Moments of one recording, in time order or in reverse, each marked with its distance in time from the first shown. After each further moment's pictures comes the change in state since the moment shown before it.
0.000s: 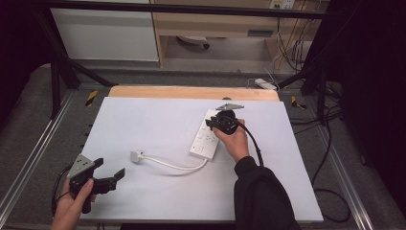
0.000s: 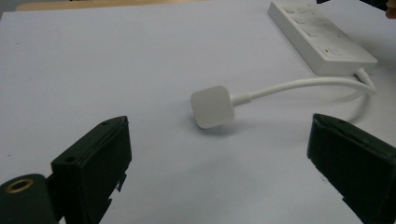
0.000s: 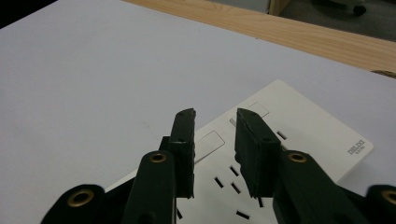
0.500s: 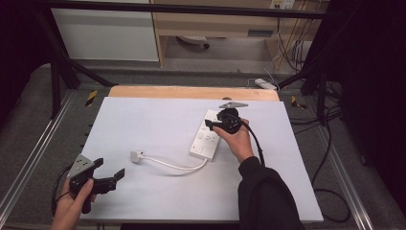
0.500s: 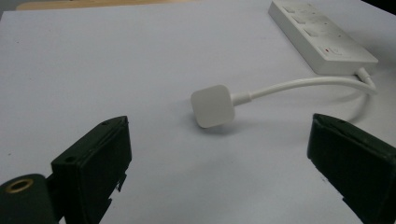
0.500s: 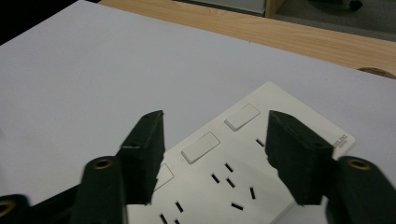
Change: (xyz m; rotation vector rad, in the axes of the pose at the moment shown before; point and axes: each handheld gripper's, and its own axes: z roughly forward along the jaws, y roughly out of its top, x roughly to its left) left arm 0.000 0.000 0.000 0.001 0.003 0.001; right arm -0.003 0.006 -0.013 0.001 -0.006 0.049
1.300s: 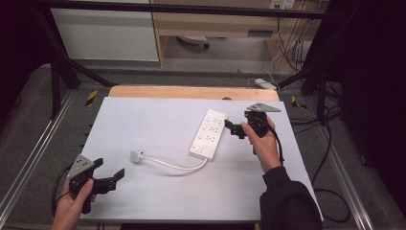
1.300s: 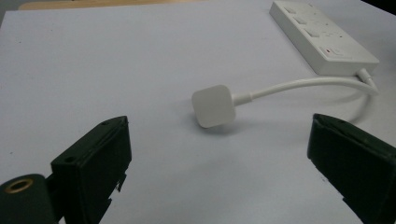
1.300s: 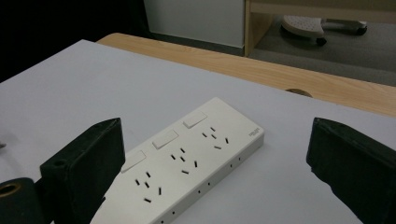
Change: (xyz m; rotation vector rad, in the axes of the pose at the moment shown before) left arm 0.000 0.000 -0.001 -0.003 0.006 -0.004; right arm -0.031 -0.011 -0.083 -0.151 -0.037 -0.002
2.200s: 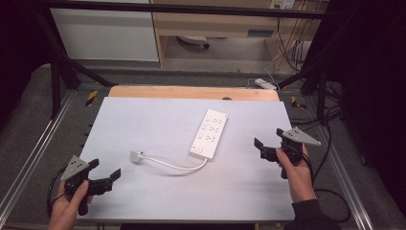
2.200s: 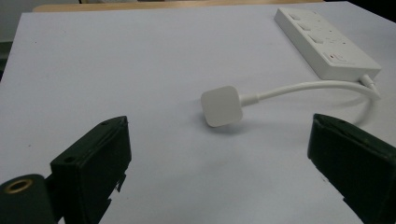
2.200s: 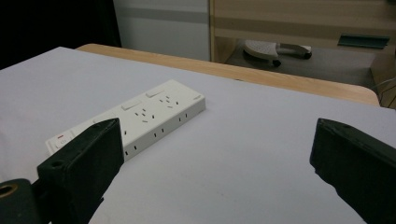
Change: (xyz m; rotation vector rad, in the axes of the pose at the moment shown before) left arm 0.005 -0.003 -0.008 -0.019 0.012 -0.015; right arm -0.021 -0.058 -0.095 -0.118 -0.124 -0.019
